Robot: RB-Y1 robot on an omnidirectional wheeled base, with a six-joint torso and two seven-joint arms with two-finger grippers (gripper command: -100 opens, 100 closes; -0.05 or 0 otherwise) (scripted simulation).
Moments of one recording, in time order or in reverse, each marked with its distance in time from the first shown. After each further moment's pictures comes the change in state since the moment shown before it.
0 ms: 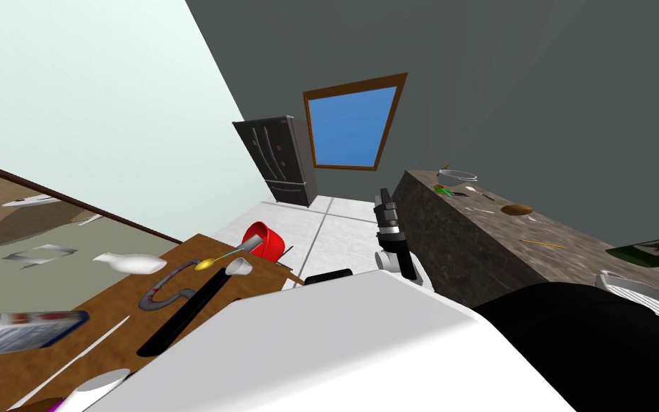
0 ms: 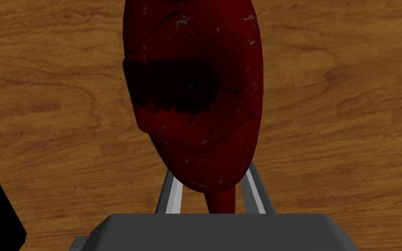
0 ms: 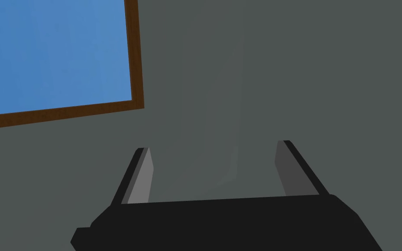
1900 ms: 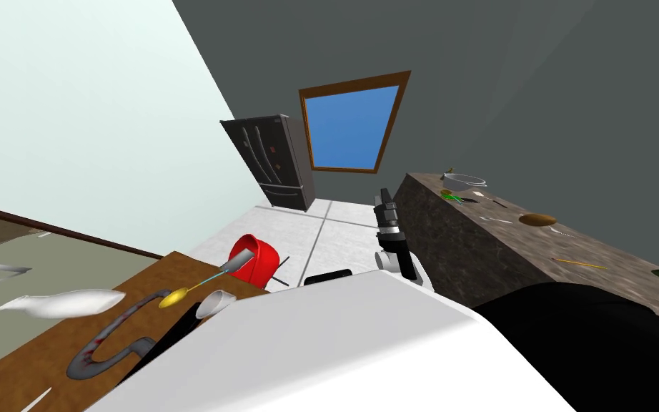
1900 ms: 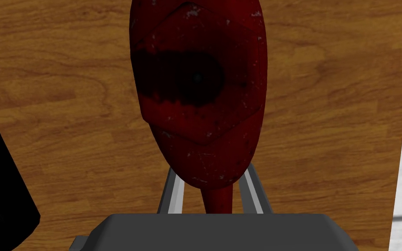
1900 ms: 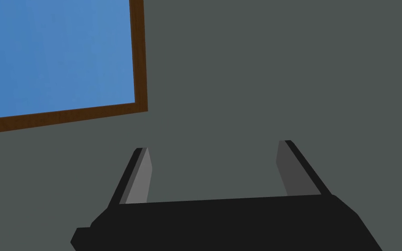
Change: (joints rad) left arm 0.291 0.062 0.053 0.189 0.374 -0.024 -0.387; right arm 0.000 0.000 0.000 0.000 0.000 0.000 0.000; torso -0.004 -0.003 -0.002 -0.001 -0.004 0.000
